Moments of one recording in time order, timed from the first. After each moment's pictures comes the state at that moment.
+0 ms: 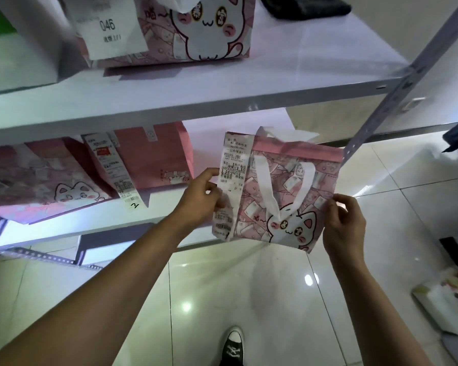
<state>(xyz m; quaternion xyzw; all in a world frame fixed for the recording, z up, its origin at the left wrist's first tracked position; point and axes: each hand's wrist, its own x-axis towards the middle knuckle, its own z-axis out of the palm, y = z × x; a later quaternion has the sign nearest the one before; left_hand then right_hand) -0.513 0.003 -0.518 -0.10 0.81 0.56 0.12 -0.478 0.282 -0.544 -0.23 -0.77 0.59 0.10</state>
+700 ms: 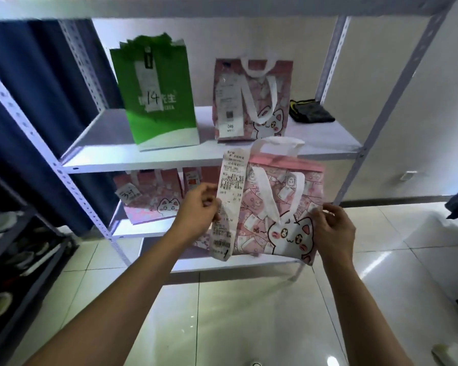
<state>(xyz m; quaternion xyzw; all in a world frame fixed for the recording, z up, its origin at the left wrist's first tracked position) -0.289 -0.086 -0.309 -0.08 0.81 0.58 -0.06 -0.317 0.194 -0.359 -0.12 -0.73 0.66 0.16</state>
